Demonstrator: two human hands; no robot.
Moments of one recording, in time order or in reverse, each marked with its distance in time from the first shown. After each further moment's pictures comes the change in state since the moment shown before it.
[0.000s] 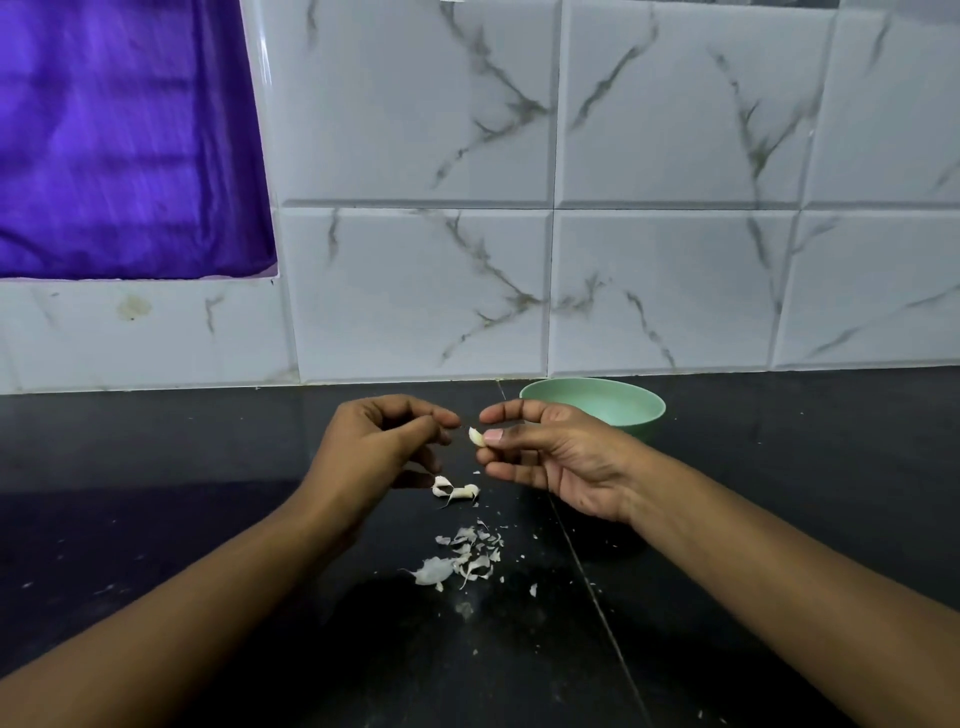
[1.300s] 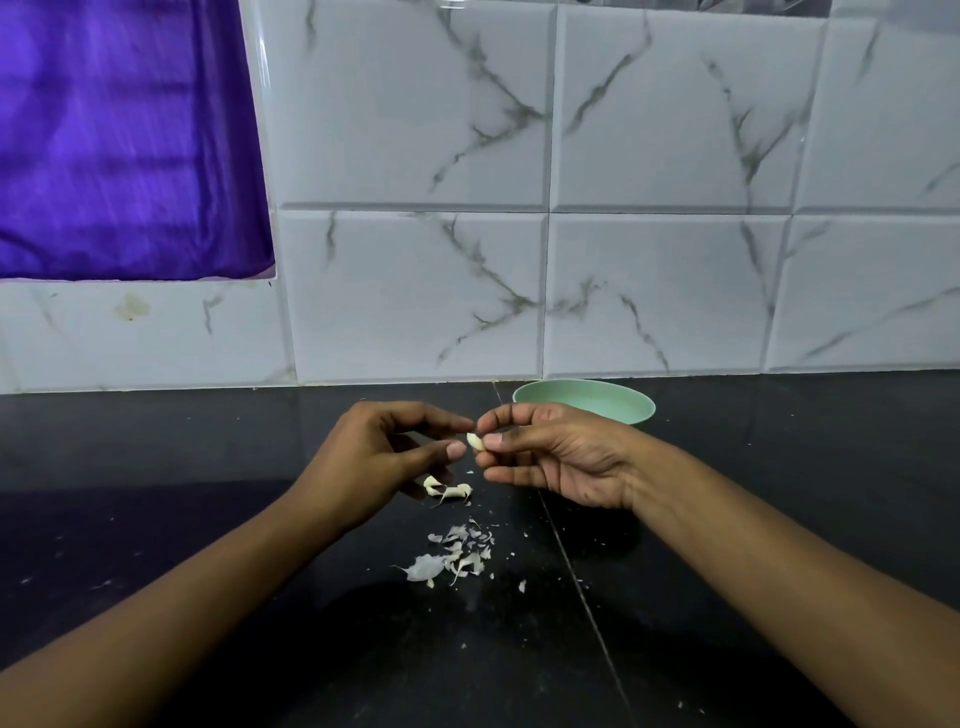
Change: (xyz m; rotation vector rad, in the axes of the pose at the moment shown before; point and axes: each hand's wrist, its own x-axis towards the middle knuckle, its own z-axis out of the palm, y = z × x) left_hand -0.003 0.000 -0.008 0.258 -0.232 0.204; right_hand -0.003 -0.010 -0.008 -0.051 -0.122 0.084
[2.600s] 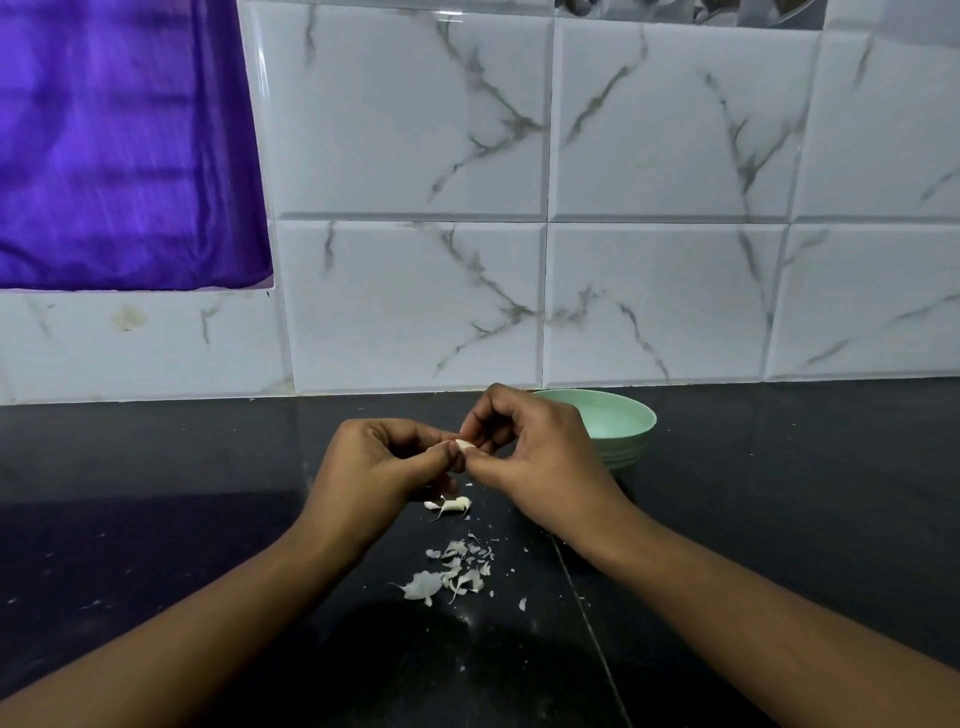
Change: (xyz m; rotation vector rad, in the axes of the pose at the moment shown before) left_hand -0.002 0.004 0.015 -0.179 0.225 -0.062; right_hand -0.001 0.016 0.029 -0.960 0.452 -0.726
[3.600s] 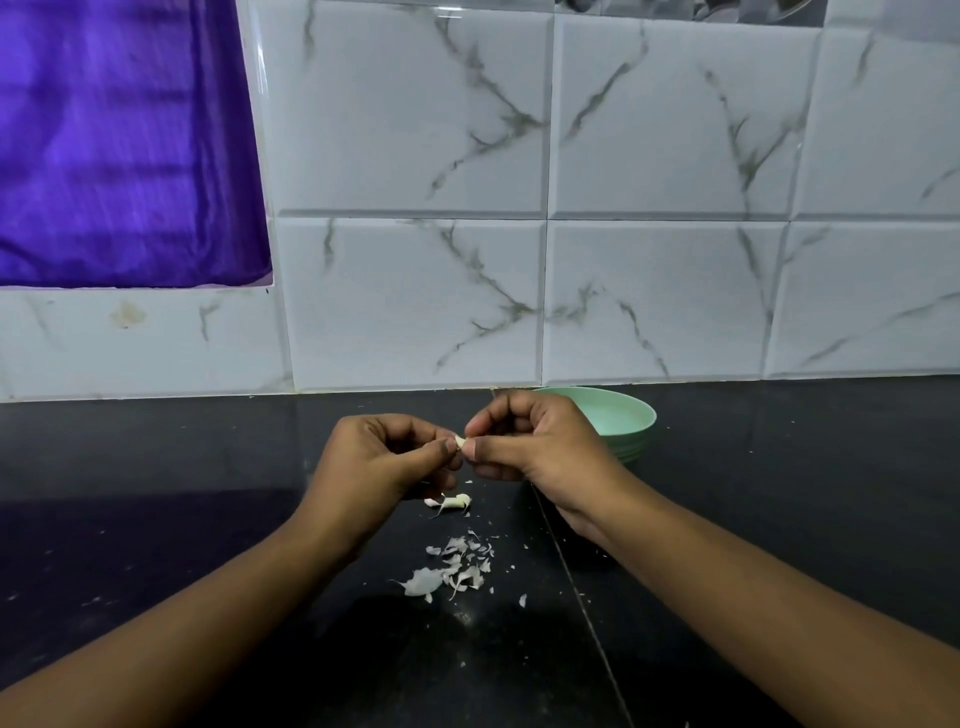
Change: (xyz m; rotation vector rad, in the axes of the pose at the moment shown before) left_hand 0.003 -0.002 -0.001 -0.066 -0.019 -0.044; right_hand 0.004 0.009 0.000 0.610 -0.102 0.400
